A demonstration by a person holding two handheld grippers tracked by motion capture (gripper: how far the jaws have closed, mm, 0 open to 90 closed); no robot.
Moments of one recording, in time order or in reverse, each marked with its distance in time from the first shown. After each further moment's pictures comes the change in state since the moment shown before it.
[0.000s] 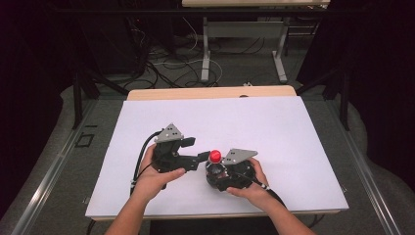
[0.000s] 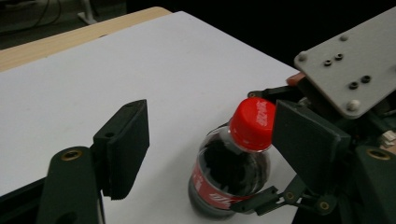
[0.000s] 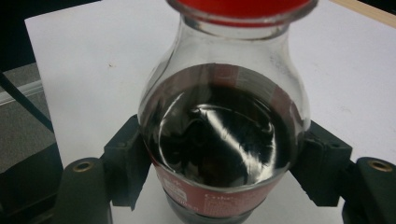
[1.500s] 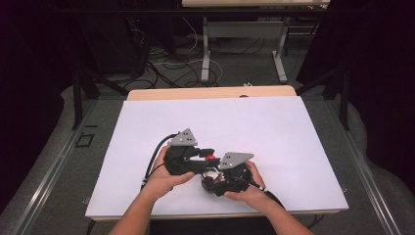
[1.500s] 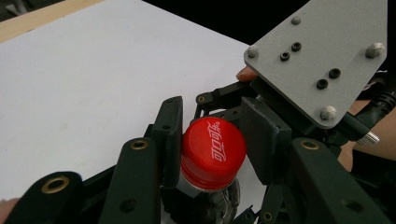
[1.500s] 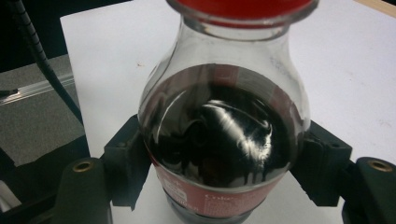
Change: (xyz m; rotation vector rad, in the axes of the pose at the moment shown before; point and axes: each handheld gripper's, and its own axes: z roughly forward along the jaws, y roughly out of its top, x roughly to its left) left arm -0.011 -0.001 0.022 0.073 -0.154 0.086; right arm 0.010 0.001 0.004 -0.003 0.078 -0.032
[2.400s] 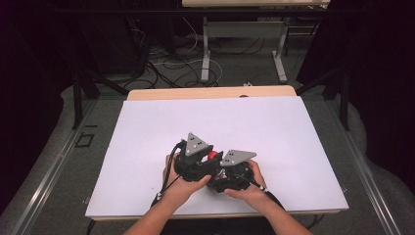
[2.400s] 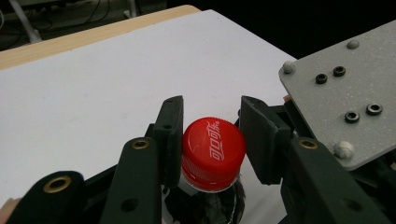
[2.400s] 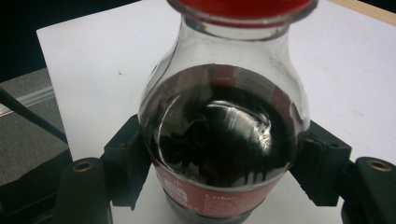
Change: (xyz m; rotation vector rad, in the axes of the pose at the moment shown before) left arm -0.039 0.007 0.016 -0.051 0.360 -0.144; right arm -0.003 0.000 -0.003 -0.013 -0.063 0.055
